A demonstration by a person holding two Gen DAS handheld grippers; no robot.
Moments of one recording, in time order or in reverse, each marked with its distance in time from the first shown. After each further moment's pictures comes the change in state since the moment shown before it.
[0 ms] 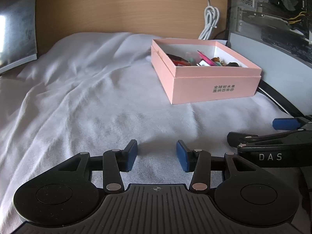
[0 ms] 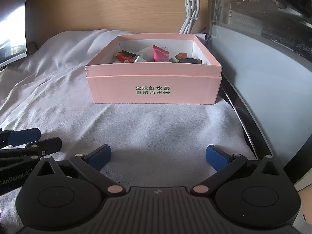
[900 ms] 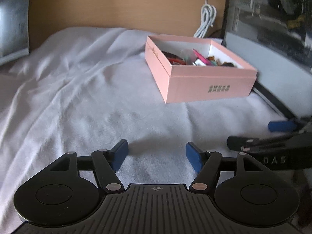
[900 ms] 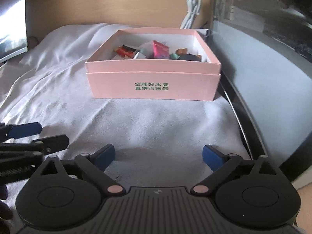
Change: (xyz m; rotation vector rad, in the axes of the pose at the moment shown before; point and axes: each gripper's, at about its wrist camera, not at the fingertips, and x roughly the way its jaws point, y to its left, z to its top) left arm 0.004 0.001 0.004 0.002 0.030 -0.045; right arm -0.003 -0.002 0.008 -0.027 0.063 0.011
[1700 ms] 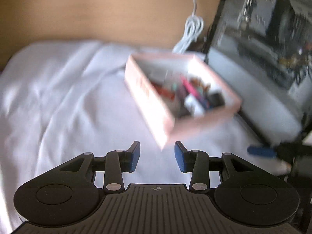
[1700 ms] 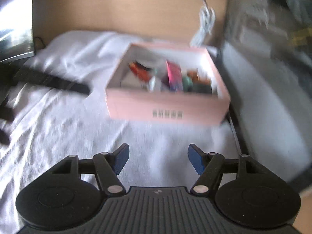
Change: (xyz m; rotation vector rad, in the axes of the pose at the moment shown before) left arm 0.022 0.054 0.099 0.037 0.120 -0.291; right arm -0.014 0.030 0.045 -0.009 0.042 -0.031
